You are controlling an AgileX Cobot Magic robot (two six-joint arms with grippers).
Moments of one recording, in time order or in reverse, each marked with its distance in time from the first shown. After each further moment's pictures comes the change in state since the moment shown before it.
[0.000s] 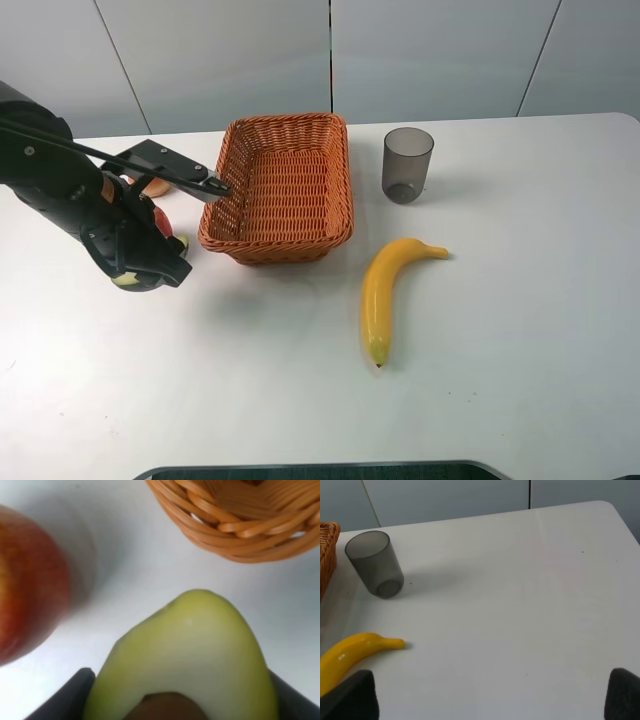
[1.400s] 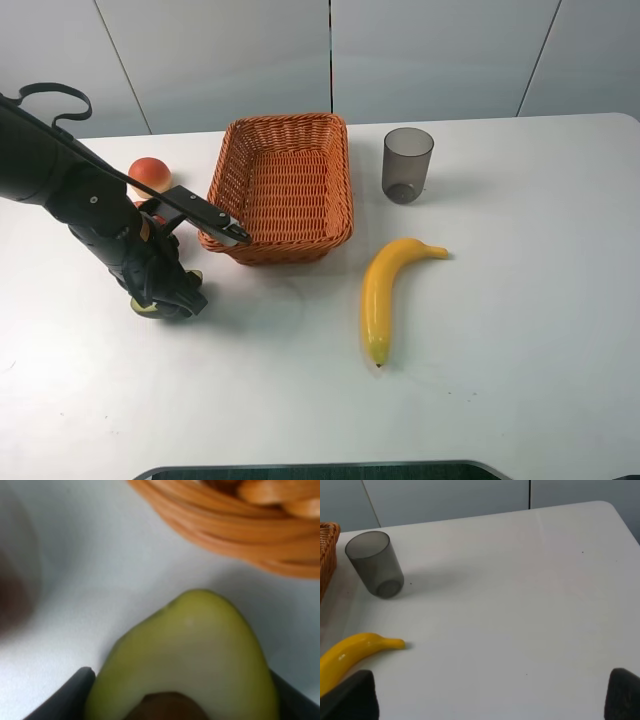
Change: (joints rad) left arm 0.000 0.237 0.000 0.060 -0.122 -0.004; right arm 0.000 0.000 0.000 0.000 0.000 0.000
